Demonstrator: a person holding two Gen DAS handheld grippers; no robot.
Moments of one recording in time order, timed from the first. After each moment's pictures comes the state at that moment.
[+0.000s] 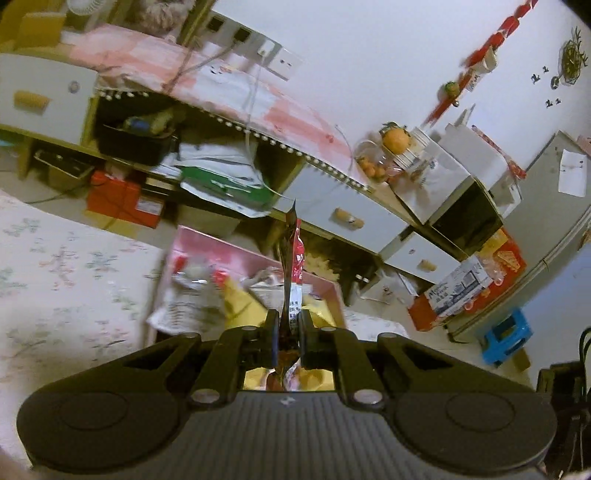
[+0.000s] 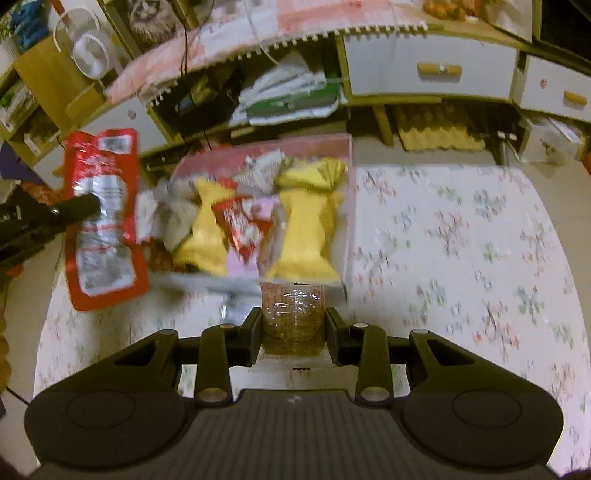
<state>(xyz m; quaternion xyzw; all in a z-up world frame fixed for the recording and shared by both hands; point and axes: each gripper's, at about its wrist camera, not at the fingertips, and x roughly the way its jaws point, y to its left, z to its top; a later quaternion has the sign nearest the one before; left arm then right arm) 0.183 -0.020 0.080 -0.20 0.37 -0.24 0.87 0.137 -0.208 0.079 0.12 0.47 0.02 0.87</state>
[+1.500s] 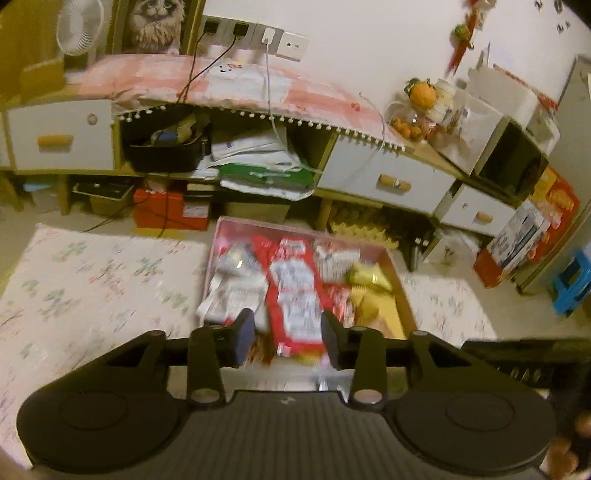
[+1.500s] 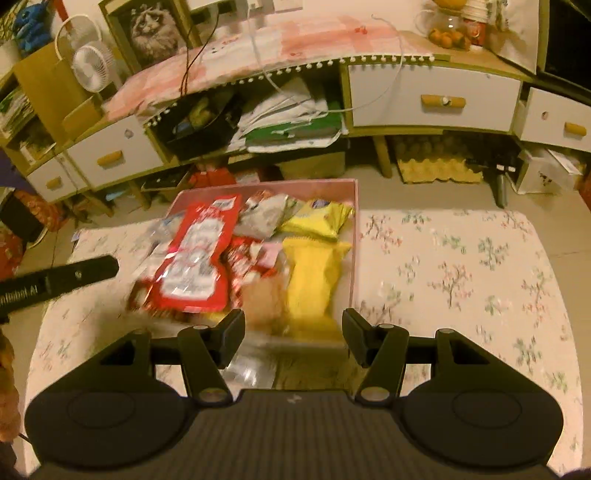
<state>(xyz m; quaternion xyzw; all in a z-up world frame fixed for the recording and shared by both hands) 0.151 -0.036 0.085 -0.06 0.39 -0.16 0.90 0.155 -0.202 0.092 0.10 0.46 0.01 0.88</state>
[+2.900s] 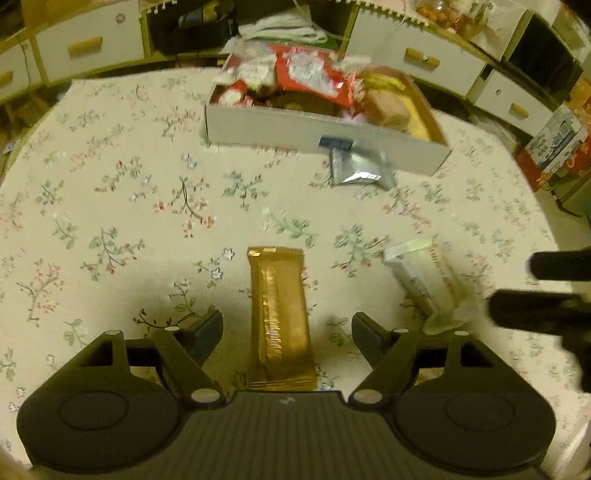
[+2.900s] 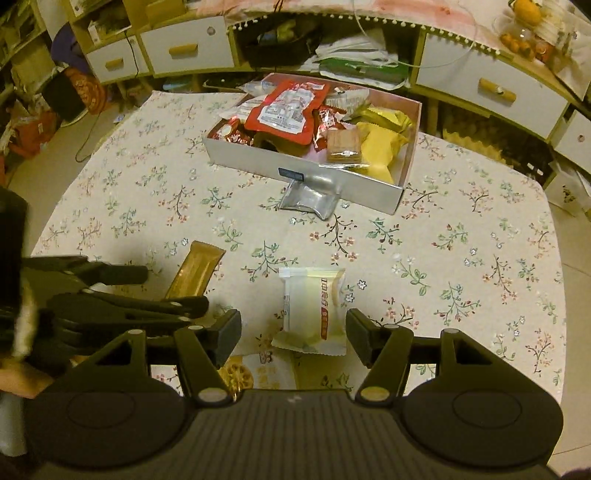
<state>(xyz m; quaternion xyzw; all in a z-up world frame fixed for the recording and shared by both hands) 0.055 -0.057 -0.006 -0.01 0.53 -0.11 0.84 0.049 -0.155 0.082 -0.02 0.52 0.08 0.85</state>
